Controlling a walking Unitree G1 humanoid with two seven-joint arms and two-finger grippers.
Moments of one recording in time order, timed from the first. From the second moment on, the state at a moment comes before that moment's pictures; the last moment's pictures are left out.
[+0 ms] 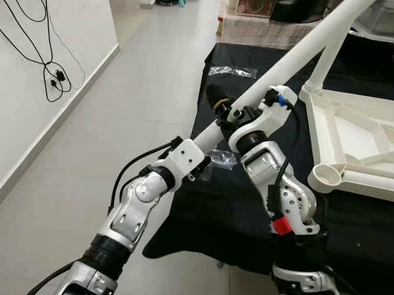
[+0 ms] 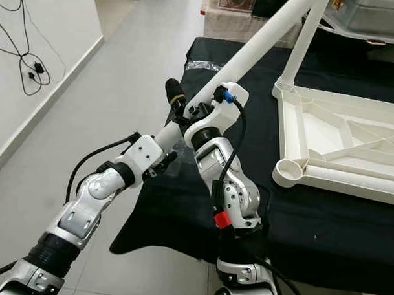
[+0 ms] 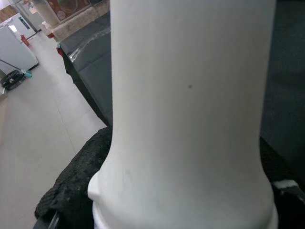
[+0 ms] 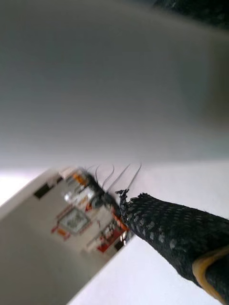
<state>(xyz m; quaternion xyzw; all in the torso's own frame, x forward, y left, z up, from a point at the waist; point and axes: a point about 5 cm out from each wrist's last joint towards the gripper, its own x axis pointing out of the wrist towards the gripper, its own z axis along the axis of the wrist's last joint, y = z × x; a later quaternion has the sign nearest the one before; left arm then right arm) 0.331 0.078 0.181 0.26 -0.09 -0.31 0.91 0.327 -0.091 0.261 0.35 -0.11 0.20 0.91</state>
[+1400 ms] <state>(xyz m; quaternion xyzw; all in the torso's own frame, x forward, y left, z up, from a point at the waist) 0.256 0.117 0.172 0.00 0.09 -0.55 0.83 0.300 -0.085 0.235 0.24 -0.05 0.59 0.77</state>
